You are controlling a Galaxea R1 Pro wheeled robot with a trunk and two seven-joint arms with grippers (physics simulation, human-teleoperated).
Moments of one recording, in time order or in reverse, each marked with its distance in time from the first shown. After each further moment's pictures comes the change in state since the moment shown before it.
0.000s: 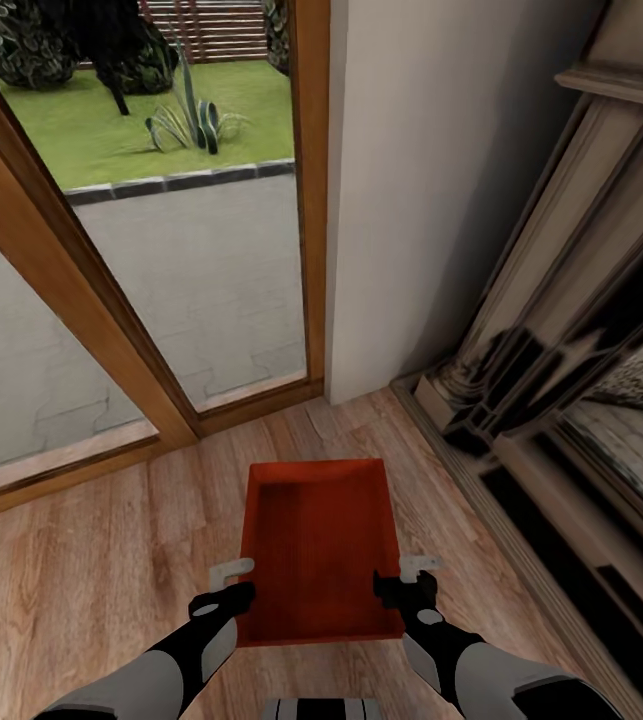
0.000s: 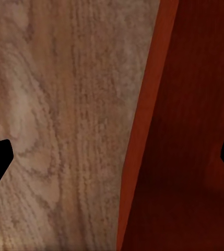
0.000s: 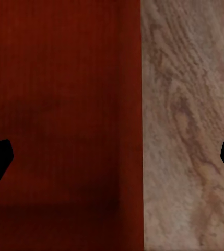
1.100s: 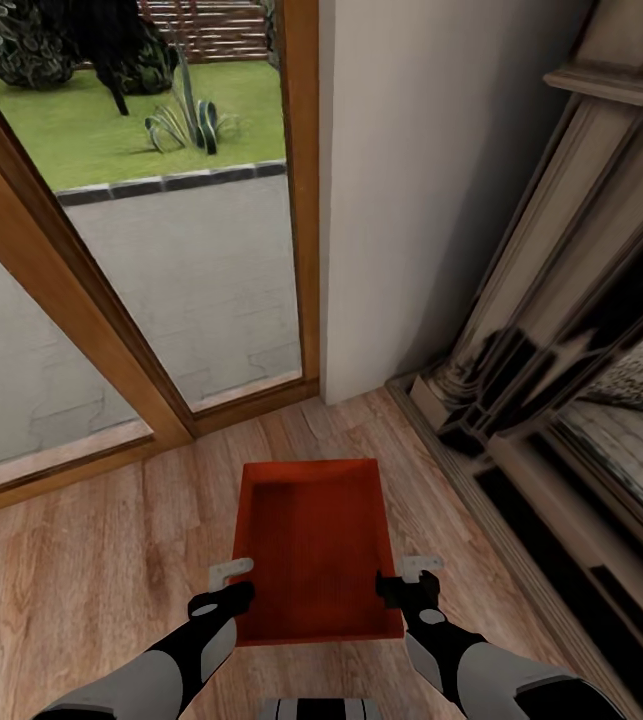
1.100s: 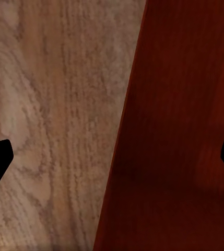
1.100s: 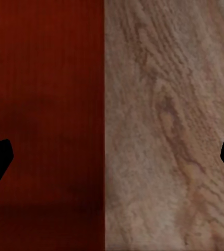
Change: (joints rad) left arm 0.000 0.003 -0.002 0.000 -0.004 -0.002 0.000; right arm 0.000 -0.006 0.000 0.000 -0.003 0.000 -0.001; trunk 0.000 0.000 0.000
